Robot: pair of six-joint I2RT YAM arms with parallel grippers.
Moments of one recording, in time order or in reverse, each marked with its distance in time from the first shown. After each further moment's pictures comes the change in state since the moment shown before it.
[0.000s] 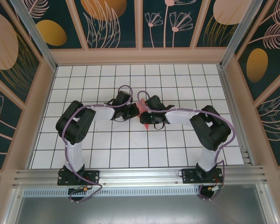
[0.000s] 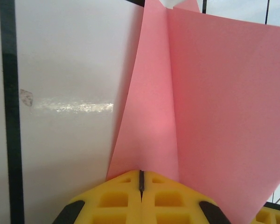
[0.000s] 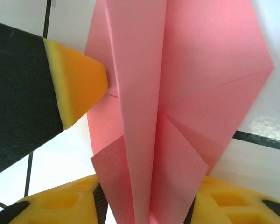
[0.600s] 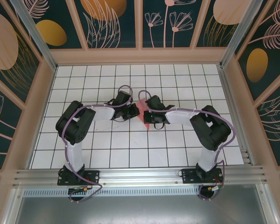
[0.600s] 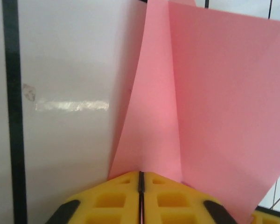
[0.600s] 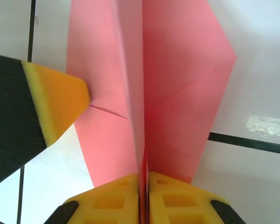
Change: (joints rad) left arm 0.003 -0.011 0.002 -0.026 -0.001 0.002; right arm 0.000 -0.001 0.000 -0.001 0.045 0.052
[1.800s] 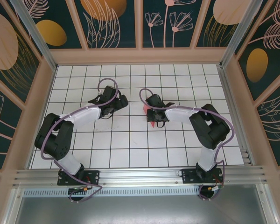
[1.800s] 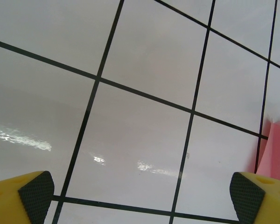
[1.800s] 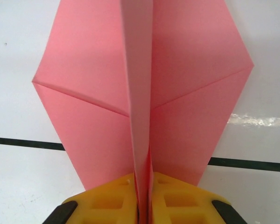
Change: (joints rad) left arm 0.081 -0.303 -0.053 -0.260 -0.464 0.029; right arm -0.019 0.030 0.053 -0.111 0.158 0.001
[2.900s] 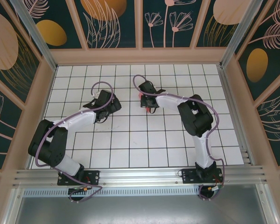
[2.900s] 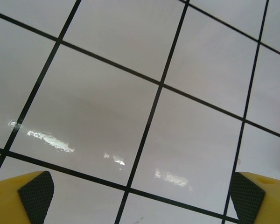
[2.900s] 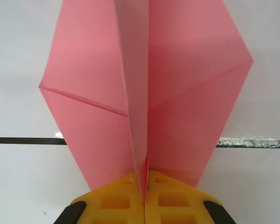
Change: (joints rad) left arm 0.024 -0.096 -0.105 -0.037 -0.113 0.011; right arm -0.048 0.275 0.401 -0.075 0.077 -0.023
